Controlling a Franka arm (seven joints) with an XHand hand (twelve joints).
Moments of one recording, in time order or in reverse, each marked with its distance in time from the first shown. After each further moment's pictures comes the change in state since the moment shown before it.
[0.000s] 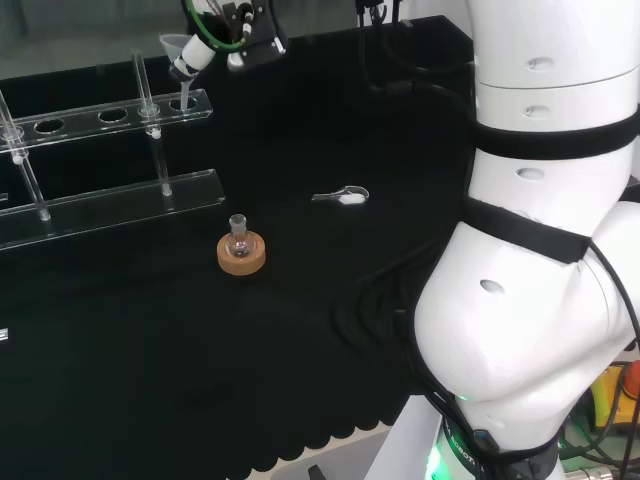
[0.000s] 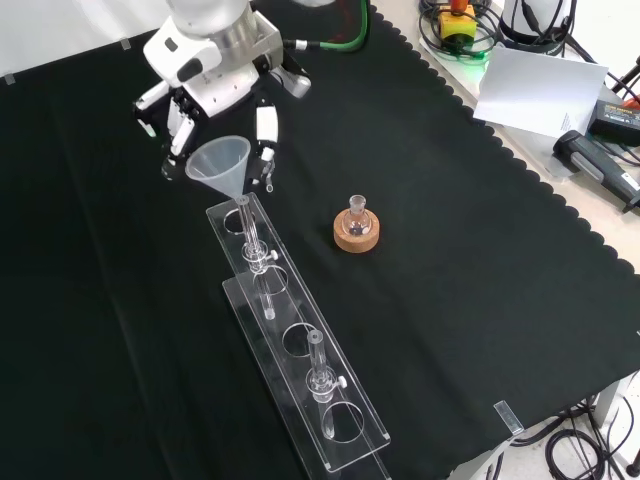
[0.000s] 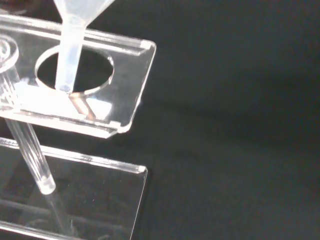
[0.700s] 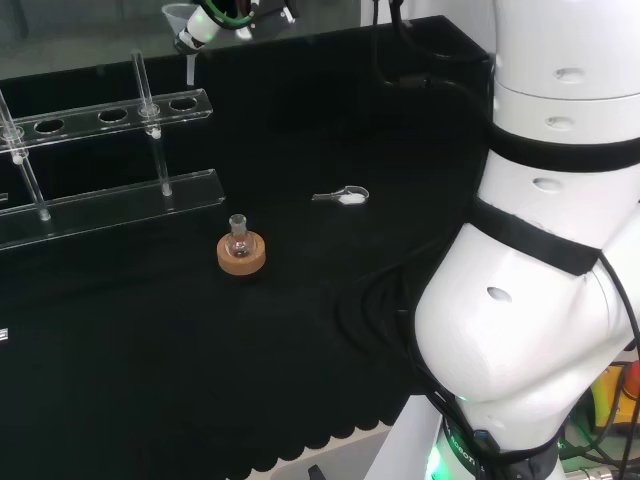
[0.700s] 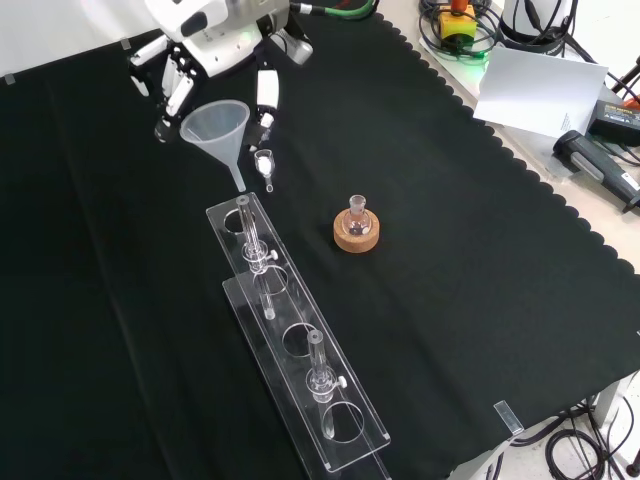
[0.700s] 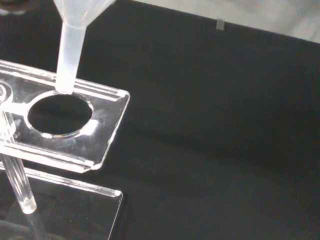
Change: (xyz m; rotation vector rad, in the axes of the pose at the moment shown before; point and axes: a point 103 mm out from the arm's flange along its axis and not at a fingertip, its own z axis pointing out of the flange) arm -0.014 -0.020 -0.043 -0.058 -0.059 0.002
